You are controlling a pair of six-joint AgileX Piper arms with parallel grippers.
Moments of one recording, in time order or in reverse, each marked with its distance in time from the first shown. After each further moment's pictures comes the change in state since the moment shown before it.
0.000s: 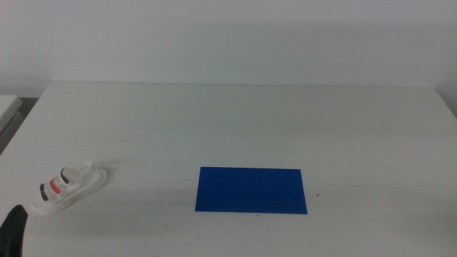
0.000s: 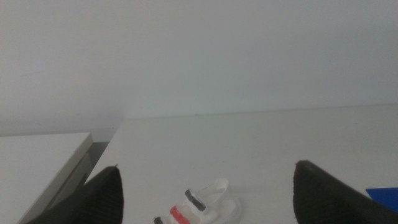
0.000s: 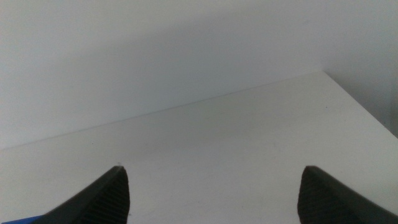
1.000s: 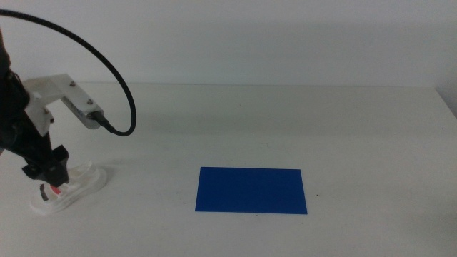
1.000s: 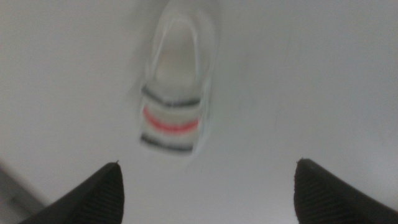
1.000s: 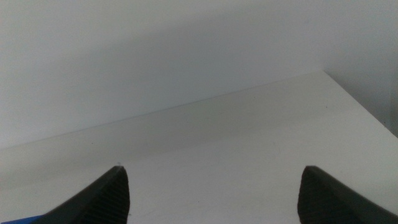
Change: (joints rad) left arm 0.055 1.611 -1.226 -0.004 1.018 0.816; right arm 0.000 0.000 0.000 0.000 0.000 0.000
